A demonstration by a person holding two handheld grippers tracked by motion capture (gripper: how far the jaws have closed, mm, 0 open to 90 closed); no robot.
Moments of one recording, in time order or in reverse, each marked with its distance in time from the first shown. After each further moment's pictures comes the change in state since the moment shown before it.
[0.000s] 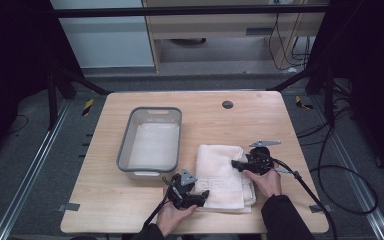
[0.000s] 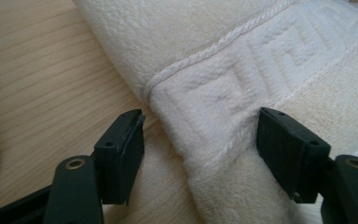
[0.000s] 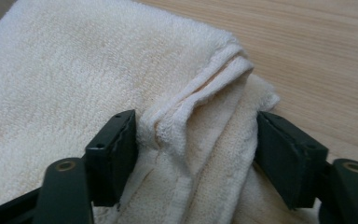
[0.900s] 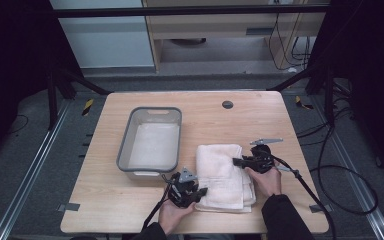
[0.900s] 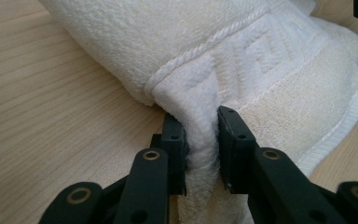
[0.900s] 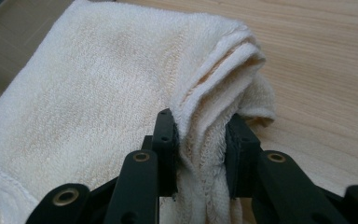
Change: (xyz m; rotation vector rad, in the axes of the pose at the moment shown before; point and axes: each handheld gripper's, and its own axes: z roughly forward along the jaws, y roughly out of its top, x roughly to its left) left arm 0.001 0.006 -0.007 -0.007 -0.102 -0.027; right arm 0.005 0.009 -0.012 0.008 0.101 0.030
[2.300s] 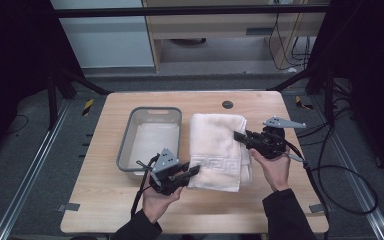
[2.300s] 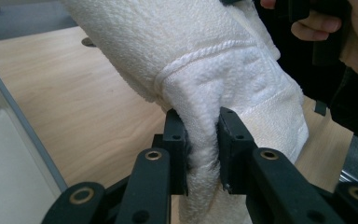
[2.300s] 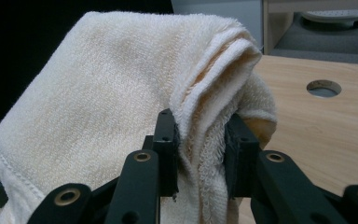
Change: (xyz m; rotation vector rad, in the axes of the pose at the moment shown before) left arm -0.004 0.059 -0.092 -0.277 -0.006 0.102; right arm 0.053 0.062 -0.081 -0.335 0.044 -0.106
